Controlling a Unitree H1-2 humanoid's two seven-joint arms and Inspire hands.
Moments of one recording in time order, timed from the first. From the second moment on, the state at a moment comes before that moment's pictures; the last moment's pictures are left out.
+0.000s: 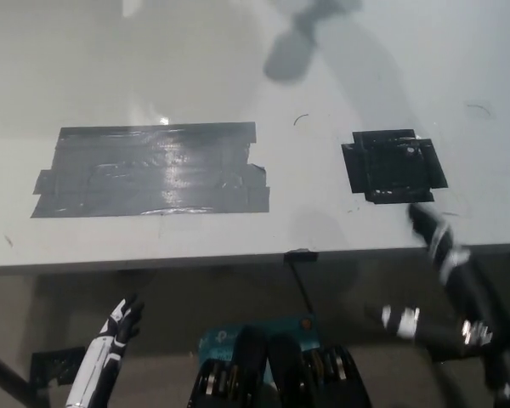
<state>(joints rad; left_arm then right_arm) 0.13 0.17 -0.05 -0.07 0.10 -0.06 -0.04 -0.10 -0.17 0.07 -0.39 -0.01 0.09 0.15</state>
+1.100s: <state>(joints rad) 0.16 0.15 -0.05 -0.08 0.10 -0.07 -0.04 -0.88 -0.04 -0.03 0.56 0.01 0.28 0.09</state>
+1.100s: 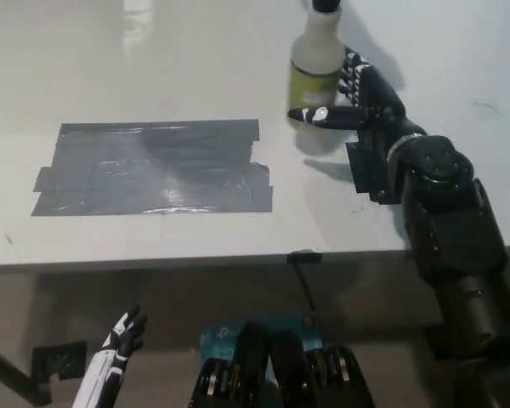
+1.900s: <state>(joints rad) 0.14 0.15 -0.05 -0.09 0.10 -0.07 -0.05 -1.00 -0.03 -0.06 0.76 0.03 0.18 0.05</state>
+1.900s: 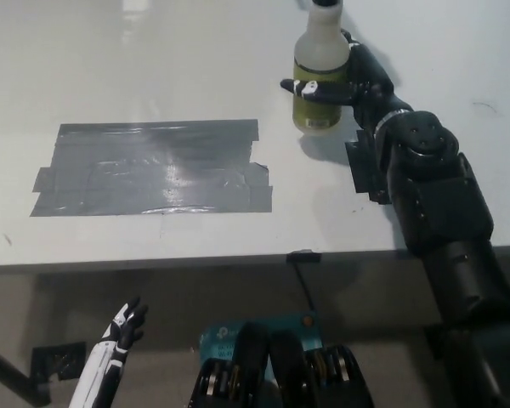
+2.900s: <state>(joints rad) 0.12 0.15 -0.04 -0.10 0.09 -0.06 -0.06 -0.88 -0.10 -0.05 0.70 -0.10 -0.03 -0.19</state>
